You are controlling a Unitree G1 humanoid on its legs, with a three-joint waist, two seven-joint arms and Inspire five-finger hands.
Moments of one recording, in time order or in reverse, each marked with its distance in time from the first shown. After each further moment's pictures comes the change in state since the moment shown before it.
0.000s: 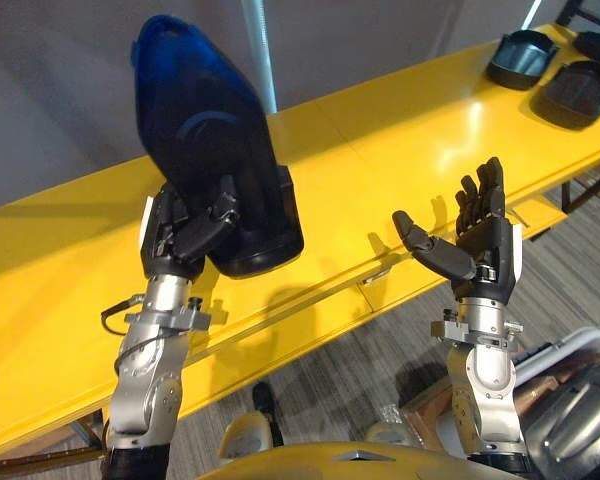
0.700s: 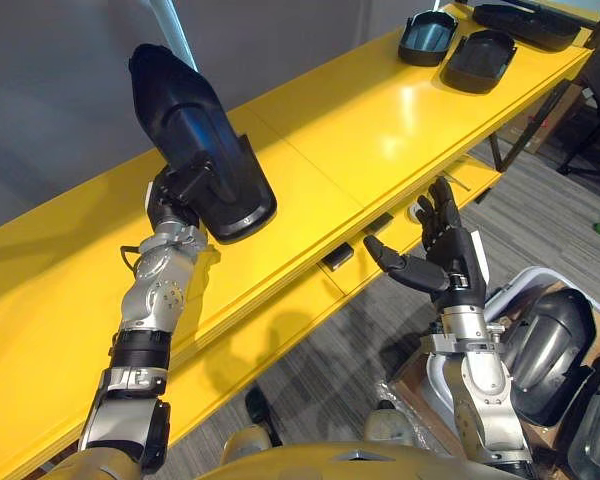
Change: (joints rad) left arm -0.476 0.151 0.017 0.633 -0.220 0.094 0.273; right arm 0.035 -0.059 0.086 0.000 0.049 0.070 0.116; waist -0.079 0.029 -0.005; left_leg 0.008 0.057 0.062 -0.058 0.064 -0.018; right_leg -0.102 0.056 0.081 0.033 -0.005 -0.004
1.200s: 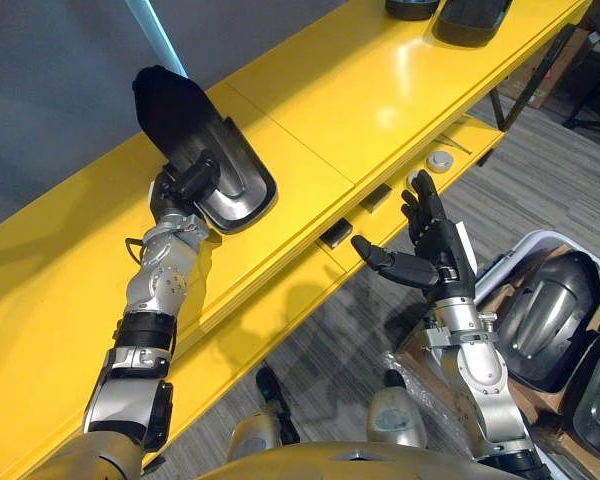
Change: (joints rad) left arm -0.077 0.015 -0.031 0.107 -0.065 -0.023 0.065; right arm -0.045 -0.061 0.067 -0.053 0.003 0.037 -0.001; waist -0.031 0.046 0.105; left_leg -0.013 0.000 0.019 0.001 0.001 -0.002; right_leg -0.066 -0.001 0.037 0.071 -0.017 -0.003
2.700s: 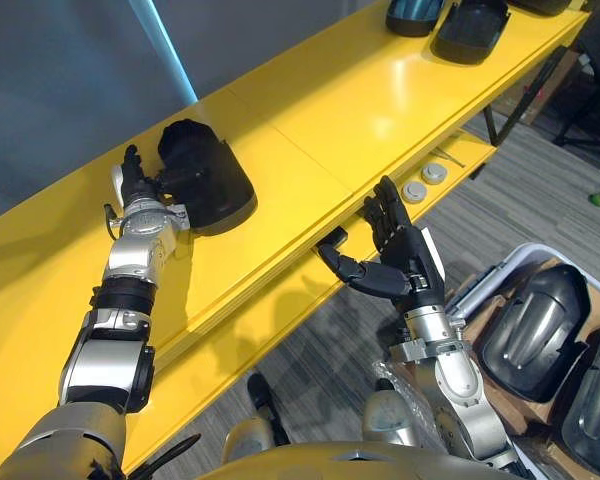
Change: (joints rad) left arm -0.185 0.134 -0.058 0.210 0.355 0.170 0.112; right arm 0.046 0.012 0.172 -0.037 0.072 0.018 -0.036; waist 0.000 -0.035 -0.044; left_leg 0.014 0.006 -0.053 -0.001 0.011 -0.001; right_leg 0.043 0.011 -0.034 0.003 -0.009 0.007
